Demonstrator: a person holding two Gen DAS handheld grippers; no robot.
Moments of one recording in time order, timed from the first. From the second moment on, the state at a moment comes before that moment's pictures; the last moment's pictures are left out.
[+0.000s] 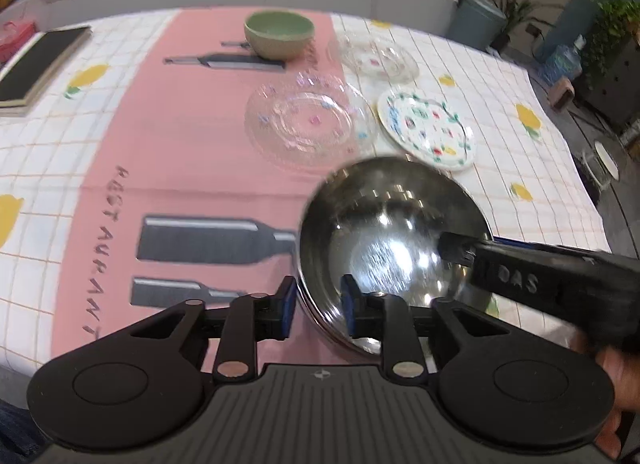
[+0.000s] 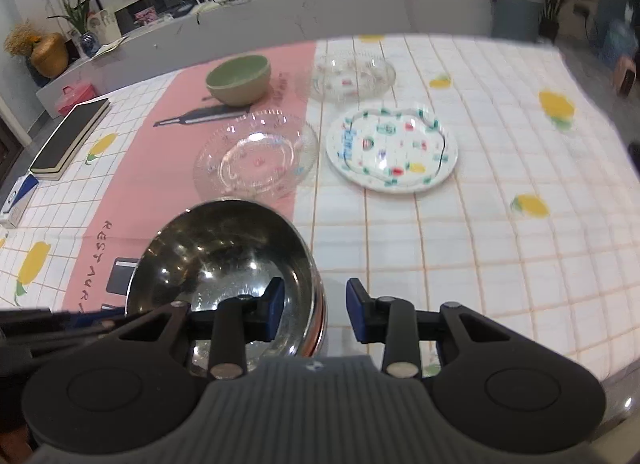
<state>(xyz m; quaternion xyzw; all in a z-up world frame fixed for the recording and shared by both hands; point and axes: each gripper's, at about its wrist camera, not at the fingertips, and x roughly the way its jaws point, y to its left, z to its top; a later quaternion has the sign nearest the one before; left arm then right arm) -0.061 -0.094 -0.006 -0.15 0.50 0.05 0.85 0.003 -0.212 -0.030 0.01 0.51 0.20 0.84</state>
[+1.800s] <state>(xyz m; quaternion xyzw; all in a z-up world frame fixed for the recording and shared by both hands) 0.069 0.001 -0.006 -0.16 0.47 0.00 0.87 0.161 -0.191 -0.012 0.02 0.49 0.19 0.85</state>
